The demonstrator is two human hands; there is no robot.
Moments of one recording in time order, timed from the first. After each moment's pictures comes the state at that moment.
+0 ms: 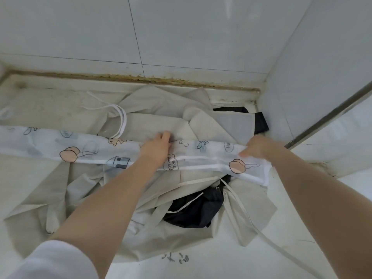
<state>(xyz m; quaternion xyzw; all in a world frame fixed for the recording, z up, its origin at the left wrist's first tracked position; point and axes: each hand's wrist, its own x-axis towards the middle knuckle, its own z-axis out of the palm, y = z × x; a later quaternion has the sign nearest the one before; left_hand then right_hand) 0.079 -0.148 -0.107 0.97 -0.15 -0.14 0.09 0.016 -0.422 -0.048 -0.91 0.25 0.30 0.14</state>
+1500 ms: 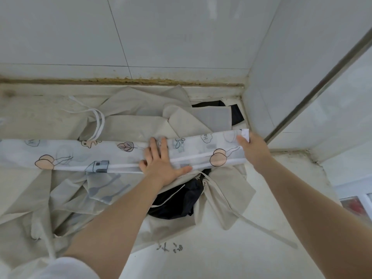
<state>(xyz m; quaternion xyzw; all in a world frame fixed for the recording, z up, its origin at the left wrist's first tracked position) 0.012 -0.174 -0.114 0.97 -0.05 -0.22 0.14 -0.033 -0.419 -0.066 -0.85 0.32 0.01 0.43</state>
